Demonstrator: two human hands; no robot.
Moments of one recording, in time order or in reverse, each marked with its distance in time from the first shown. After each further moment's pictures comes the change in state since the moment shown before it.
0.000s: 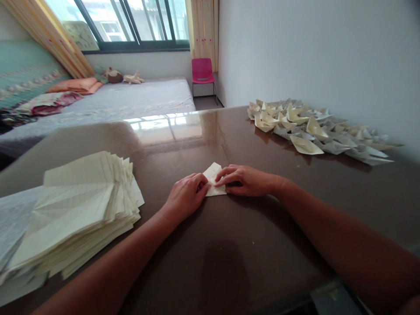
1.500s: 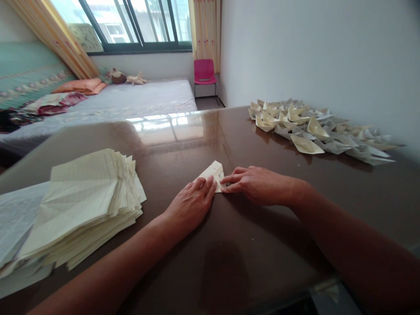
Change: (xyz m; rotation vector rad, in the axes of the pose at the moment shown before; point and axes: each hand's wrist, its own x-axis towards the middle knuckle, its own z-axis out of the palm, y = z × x) left_hand -0.025 0.018 -0.001 0.557 -0.119 0.404; right_hand -0.016 -0.036 -0.010 -0.426 -0.118 0.047
